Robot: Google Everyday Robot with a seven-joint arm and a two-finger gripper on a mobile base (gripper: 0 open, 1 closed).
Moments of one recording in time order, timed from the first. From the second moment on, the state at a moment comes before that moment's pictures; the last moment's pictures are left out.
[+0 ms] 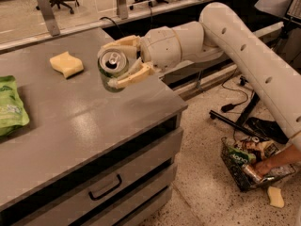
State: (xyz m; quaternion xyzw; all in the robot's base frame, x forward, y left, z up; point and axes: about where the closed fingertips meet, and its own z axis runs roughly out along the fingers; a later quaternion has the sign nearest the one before) arm 0.519 0.074 0.976 -0.70 0.26 0.42 0.51
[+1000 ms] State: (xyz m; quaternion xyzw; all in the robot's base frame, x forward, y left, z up) arm 0.503 0.070 0.950 -0.61 0.36 0.55 0.45
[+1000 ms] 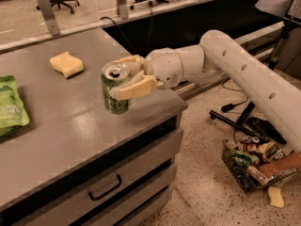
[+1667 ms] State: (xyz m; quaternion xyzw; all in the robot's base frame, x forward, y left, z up) arm 0.502 0.073 0.950 -0.61 0.36 0.55 0.44
